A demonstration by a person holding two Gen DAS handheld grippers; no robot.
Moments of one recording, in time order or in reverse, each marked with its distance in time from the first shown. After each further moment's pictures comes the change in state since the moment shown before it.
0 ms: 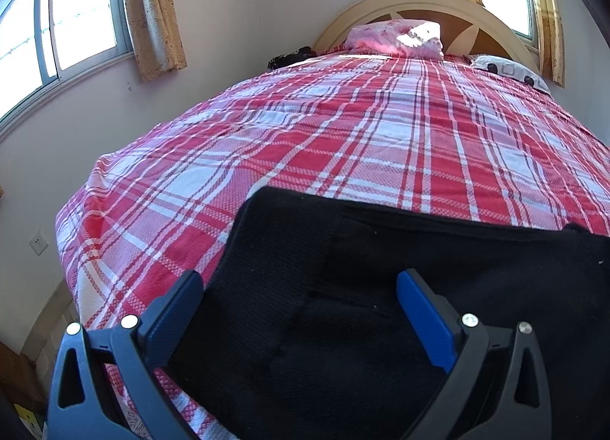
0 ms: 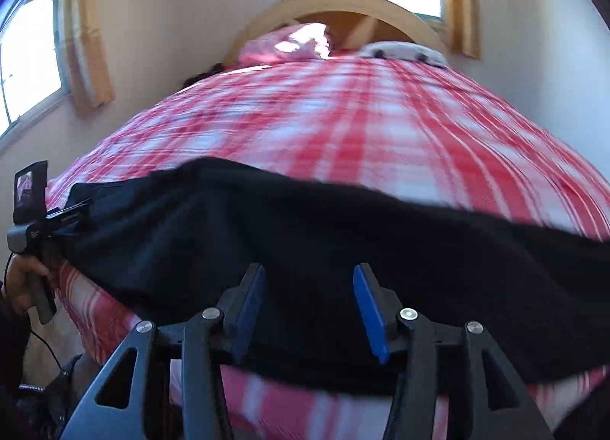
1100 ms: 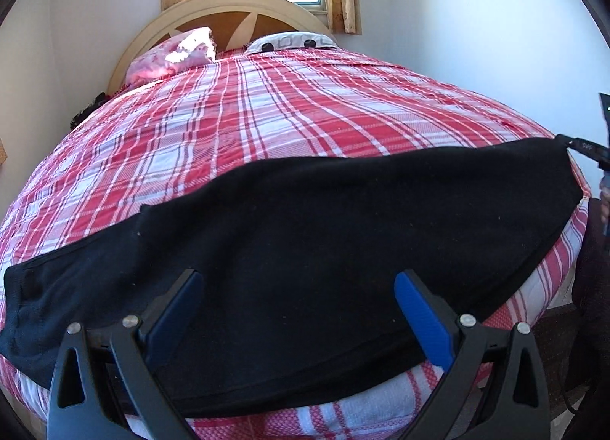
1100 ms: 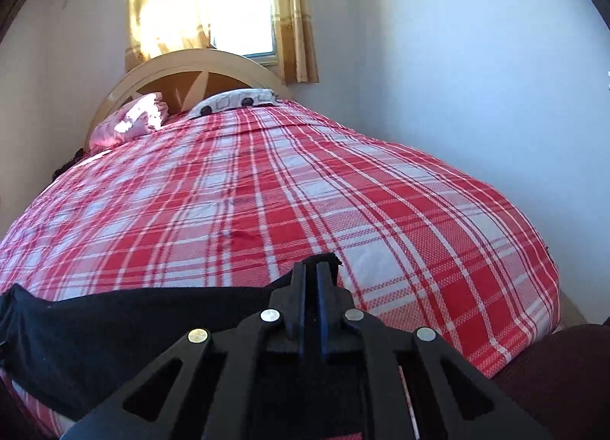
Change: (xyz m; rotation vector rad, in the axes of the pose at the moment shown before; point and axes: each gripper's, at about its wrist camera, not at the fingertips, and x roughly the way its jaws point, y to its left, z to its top) left arm -0.143 -0.216 -0.054 0.437 -0.013 -0.589; right arm -0.071 -0.273 0.016 0.256 -0.178 -0.423
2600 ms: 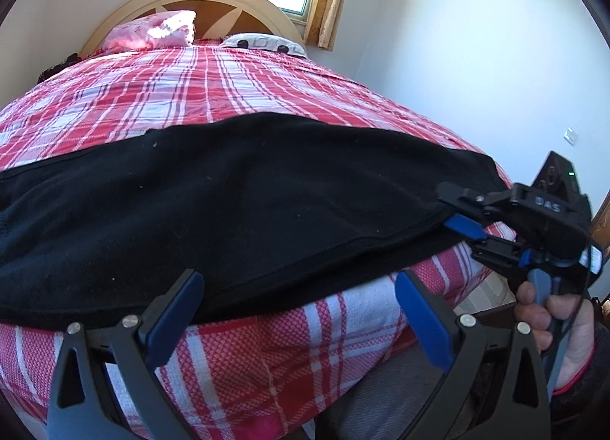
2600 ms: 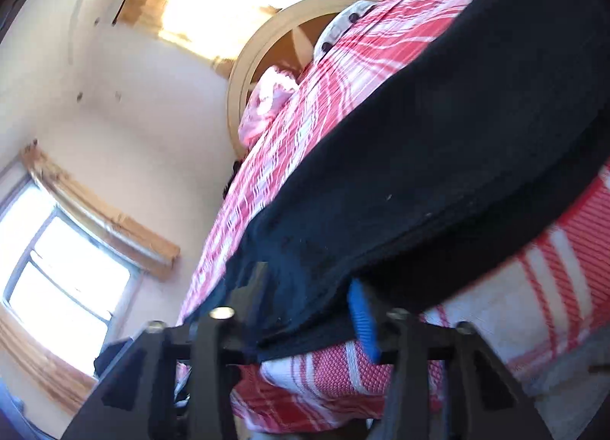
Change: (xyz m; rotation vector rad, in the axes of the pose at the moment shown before) left arm -0.033 0.047 -0.061 -0.142 -0.037 -0.300; right arm -0.042 0.223 -0.138 0.485 0.245 0.748
